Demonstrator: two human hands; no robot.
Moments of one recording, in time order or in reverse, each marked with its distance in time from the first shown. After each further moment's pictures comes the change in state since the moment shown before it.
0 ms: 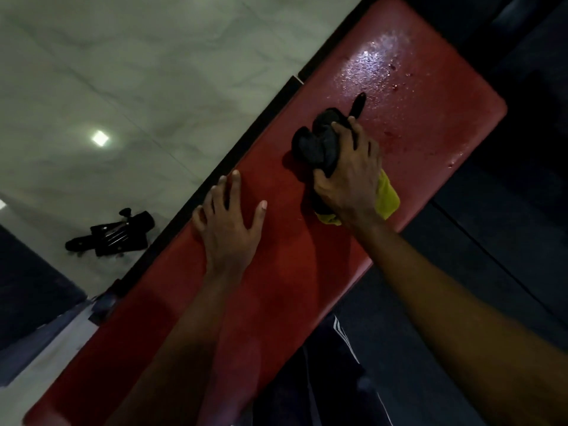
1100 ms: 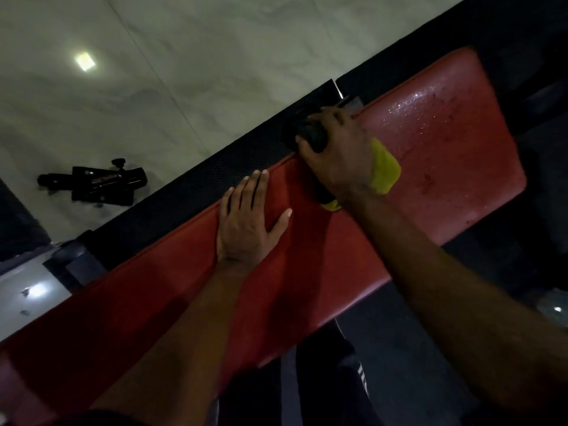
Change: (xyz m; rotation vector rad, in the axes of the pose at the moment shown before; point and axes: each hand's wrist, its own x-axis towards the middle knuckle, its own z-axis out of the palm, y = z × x) left_hand -0.001 -0.025 0.009 -0.062 0.023 0.004; right_hand 0.065 -0.087 0.038 -0.090 -0.178 -0.354
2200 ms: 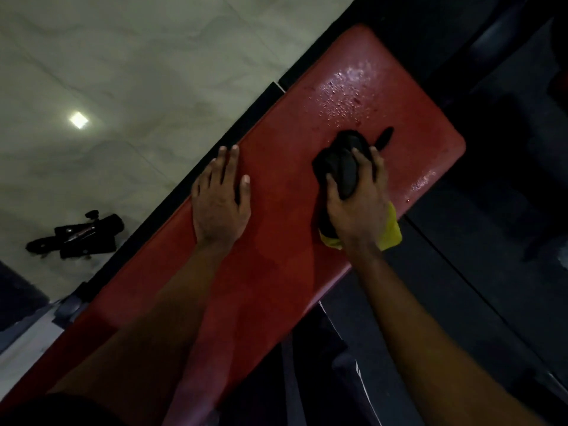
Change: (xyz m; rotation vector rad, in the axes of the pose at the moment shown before) left_hand 0.078 0.089 0.022 -0.064 0.008 0.075; right_hand -0.107 0.135 -0.044 0.209 0.230 0.574
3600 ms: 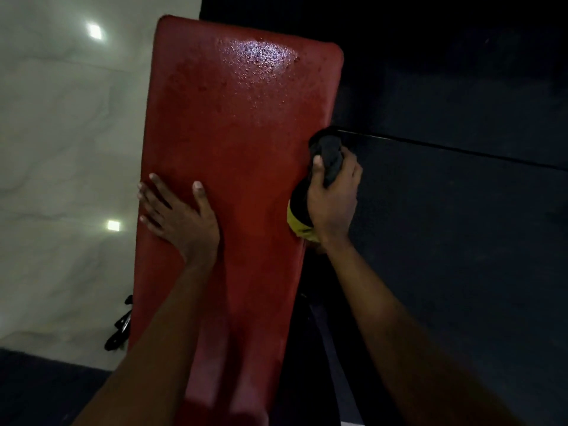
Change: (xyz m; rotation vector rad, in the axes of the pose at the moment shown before) left_hand 0.010 0.078 0.032 0.191 0.047 -0.075; right_hand -0.047 0.076 -0.013 0.531 0.312 0.675
